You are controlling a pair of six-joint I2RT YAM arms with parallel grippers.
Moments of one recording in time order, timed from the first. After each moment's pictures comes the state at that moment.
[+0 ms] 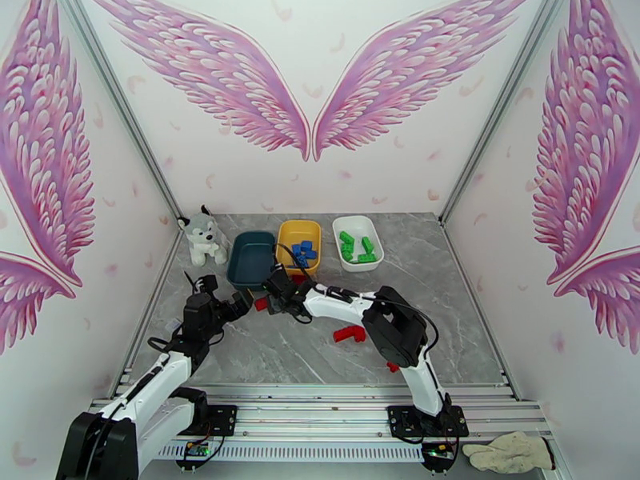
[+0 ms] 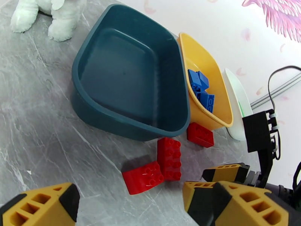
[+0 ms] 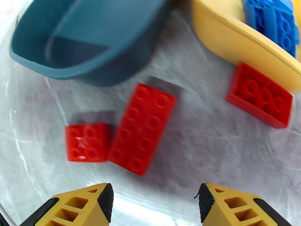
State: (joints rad) left arm -0.16 0.96 0.31 0.18 0.15 -0.63; right arm 0.95 2.14 1.56 -0.39 0.24 0.53
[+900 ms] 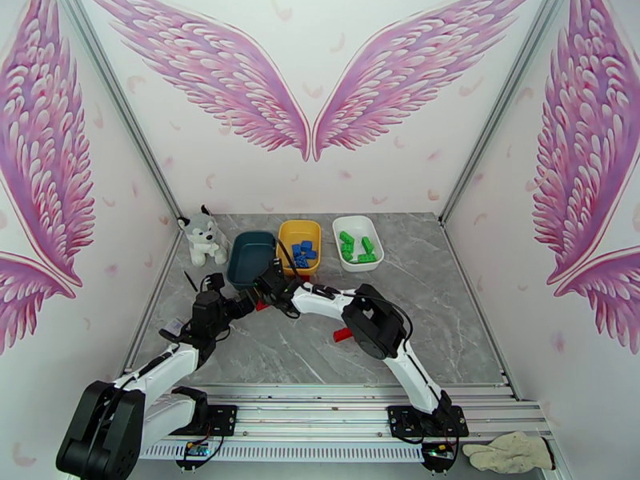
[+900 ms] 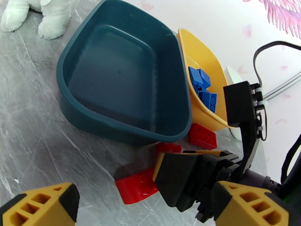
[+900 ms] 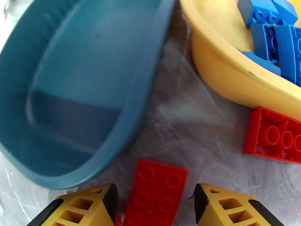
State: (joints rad) left arm -0.21 1.12 0.31 0.33 0.12 -0.65; right arm 0.92 2.30 1.70 -0.32 0.34 0.66
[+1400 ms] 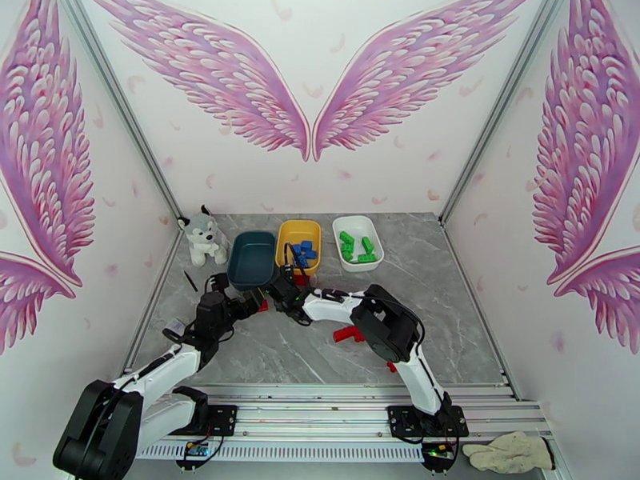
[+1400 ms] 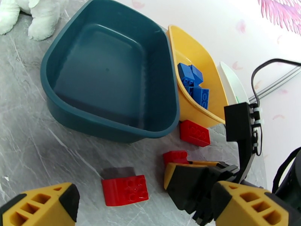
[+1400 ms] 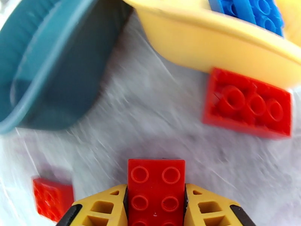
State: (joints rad) left arm -0.29 1.10 0.30 0.35 0.07 -0.67; right arm 0.92 2.17 1.45 -0.23 0.37 0.66
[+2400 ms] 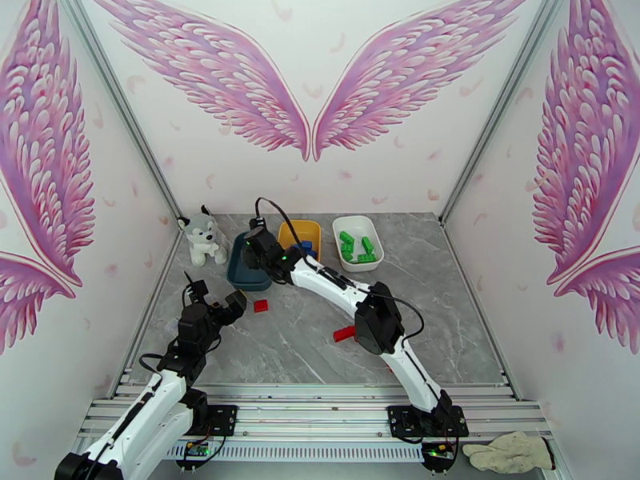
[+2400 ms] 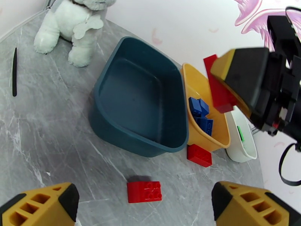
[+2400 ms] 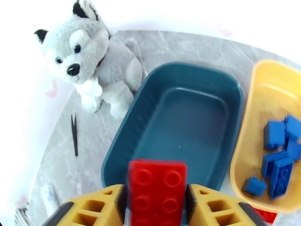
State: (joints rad) left arm -0.19 0.75 0.25 0.11 -0.01 -0.68; right arm 0.88 2.38 2.26 -0.52 0.21 0.47
